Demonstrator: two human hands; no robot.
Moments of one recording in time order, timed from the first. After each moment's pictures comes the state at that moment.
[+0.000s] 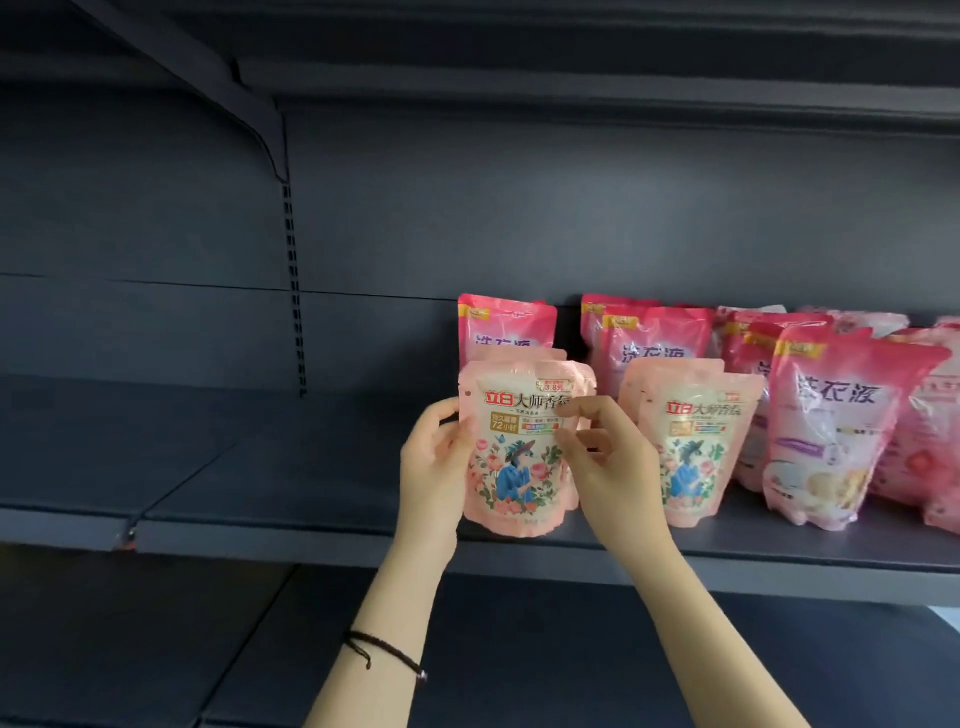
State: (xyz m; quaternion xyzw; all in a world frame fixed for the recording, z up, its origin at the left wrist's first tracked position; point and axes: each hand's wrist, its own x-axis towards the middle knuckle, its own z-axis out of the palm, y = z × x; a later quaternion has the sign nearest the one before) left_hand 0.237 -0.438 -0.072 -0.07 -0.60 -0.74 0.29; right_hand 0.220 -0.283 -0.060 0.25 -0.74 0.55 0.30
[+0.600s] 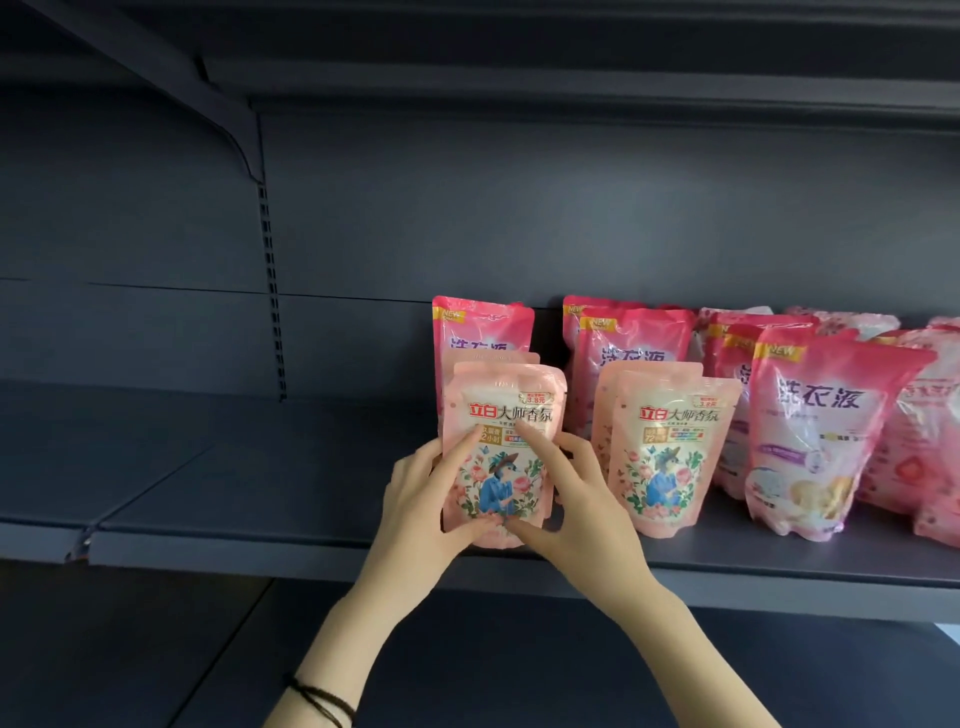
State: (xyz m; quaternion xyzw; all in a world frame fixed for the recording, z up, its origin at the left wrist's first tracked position) left_hand 0.222 -0.440 -0.120 -0.15 -0.86 -0.36 0.32; right_hand 0.196 -0.254 -0.102 0.32 -0.84 0.34 0.28
